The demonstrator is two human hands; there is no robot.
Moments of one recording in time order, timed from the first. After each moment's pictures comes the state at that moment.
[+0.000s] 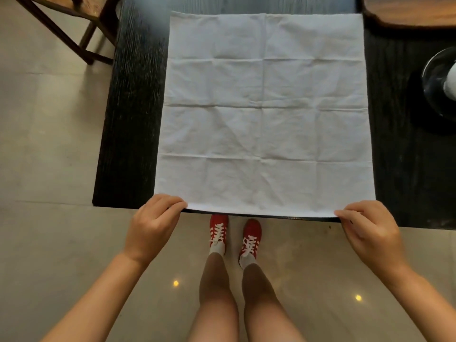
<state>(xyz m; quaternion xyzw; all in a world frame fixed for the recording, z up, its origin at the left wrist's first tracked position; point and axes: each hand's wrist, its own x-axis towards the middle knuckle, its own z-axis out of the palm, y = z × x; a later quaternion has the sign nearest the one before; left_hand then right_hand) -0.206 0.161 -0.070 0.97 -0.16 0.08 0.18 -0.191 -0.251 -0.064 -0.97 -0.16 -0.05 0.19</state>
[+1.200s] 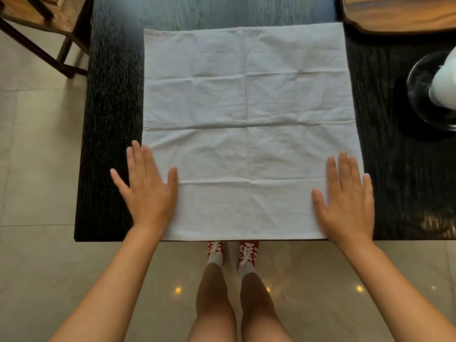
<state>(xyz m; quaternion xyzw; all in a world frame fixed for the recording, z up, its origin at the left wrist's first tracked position) -0.098 0.124 -0.070 0.98 0.14 -0.06 0.08 -0.122 -0.209 -0.073 -0.99 0.03 0.10 0.03</state>
